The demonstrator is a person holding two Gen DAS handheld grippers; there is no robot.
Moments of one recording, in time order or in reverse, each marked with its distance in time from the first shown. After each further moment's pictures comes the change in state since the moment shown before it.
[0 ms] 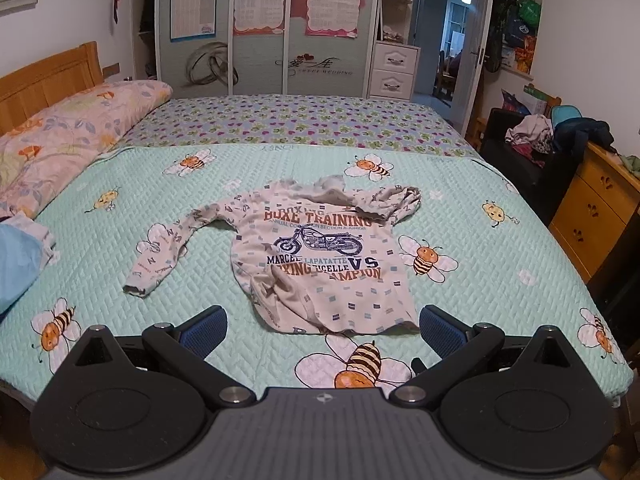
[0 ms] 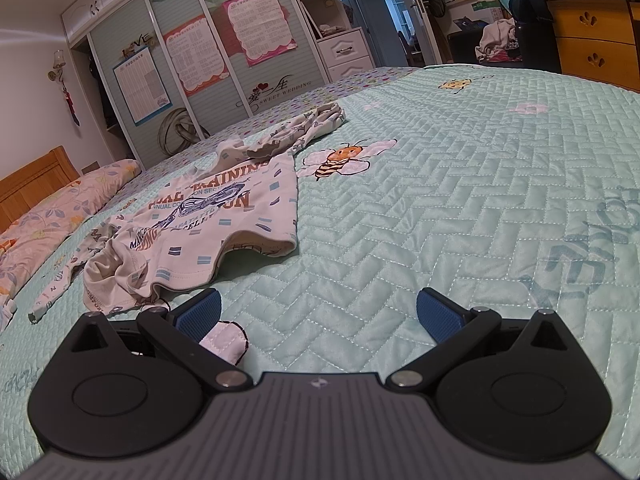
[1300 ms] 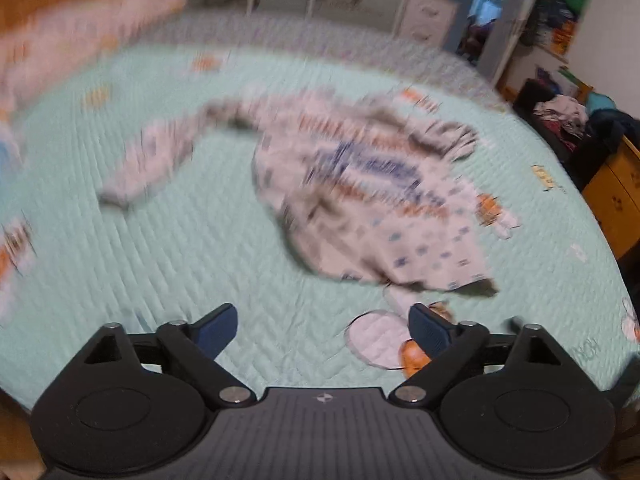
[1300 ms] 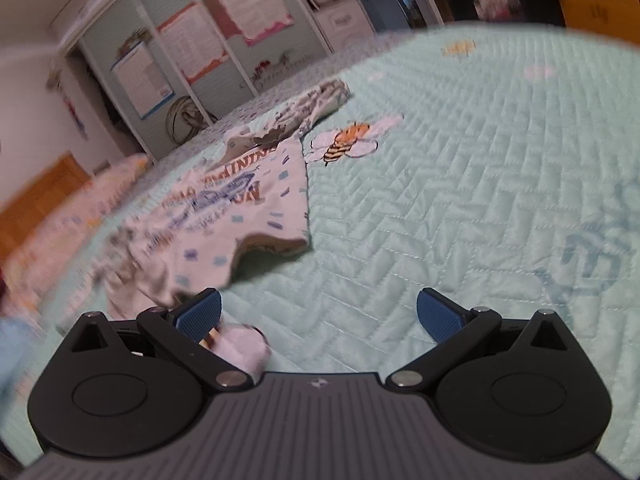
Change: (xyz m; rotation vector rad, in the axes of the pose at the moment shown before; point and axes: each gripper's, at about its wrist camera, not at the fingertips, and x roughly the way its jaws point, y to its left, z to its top) left arm 0.165 0.114 -0.059 -0.179 0.208 -0.068; right arm 0.009 -0.015 0.028 0.180 0.128 0.092
